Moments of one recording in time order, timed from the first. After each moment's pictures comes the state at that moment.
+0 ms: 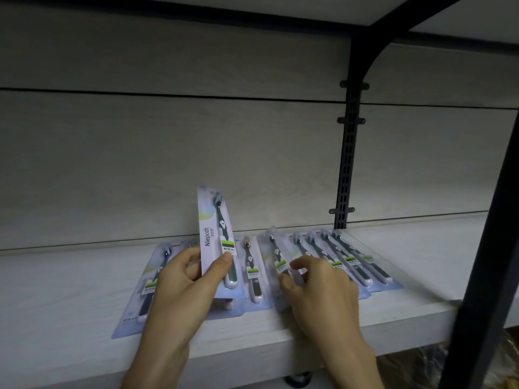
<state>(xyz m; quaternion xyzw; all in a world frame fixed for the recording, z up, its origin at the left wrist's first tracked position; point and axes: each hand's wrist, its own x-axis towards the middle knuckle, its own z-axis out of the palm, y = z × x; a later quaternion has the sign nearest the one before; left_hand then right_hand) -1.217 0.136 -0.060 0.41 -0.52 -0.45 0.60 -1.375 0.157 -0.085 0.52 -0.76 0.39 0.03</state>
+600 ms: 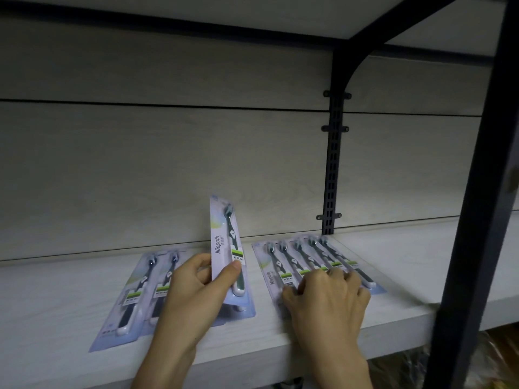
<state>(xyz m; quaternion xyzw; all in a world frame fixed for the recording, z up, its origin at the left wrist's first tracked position) -1.244 0.136 -0.059 0.41 -0.56 -0.46 0.56 -1.384 0.170 -0.079 0.45 -0.86 0.25 0.09</state>
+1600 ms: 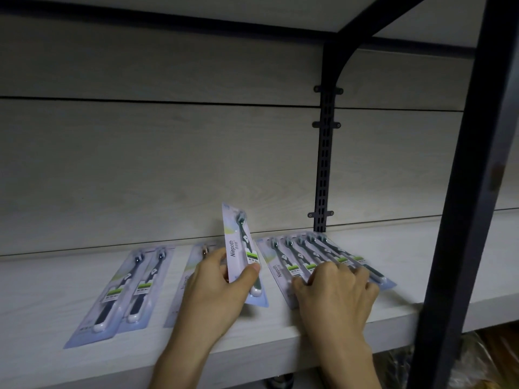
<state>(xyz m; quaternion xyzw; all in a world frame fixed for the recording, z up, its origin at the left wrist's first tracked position) -1.285 0.135 -0.068 0.45 -0.66 -0.35 0.49 -1.425 0.172 -0.080 0.43 -0.86 0.25 0.11</state>
